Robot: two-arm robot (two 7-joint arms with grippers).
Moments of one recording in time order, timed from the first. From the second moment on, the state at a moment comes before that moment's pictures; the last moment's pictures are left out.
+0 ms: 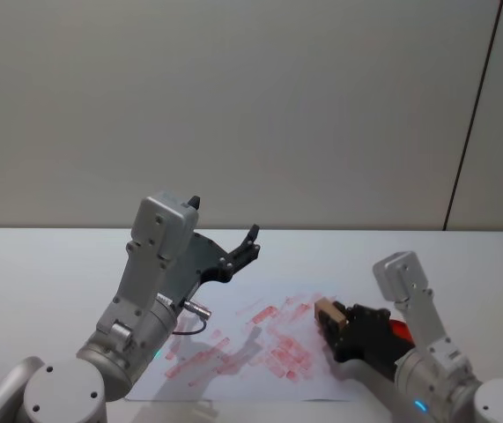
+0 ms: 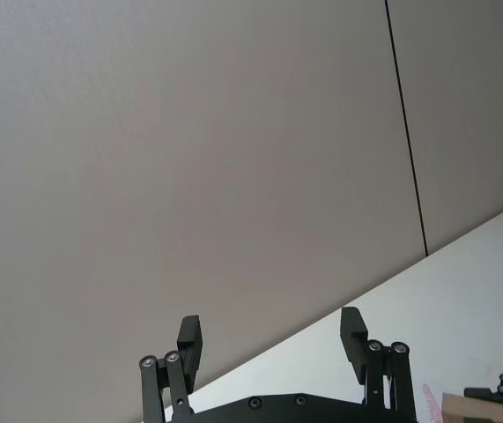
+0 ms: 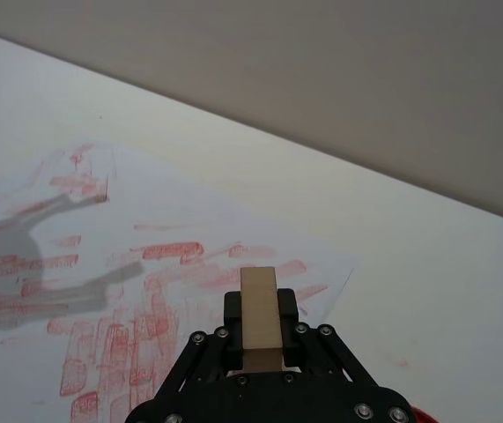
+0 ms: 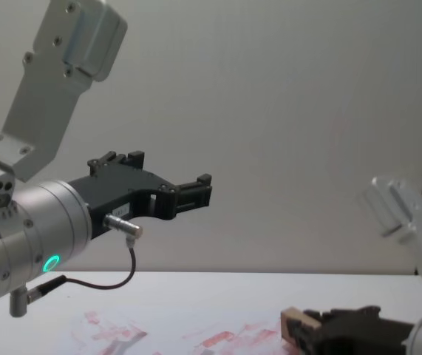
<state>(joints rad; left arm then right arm) -0.24 0.38 0.45 -1.63 -0.20 0.01 -0.01 0.21 0.16 -0.33 -1.33 0.06 0.15 0.30</state>
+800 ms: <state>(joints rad) -0.24 0.38 0.45 -1.63 -0.20 0.01 -0.01 0.13 0.25 -0.26 -1.48 0.16 0.14 0.26</state>
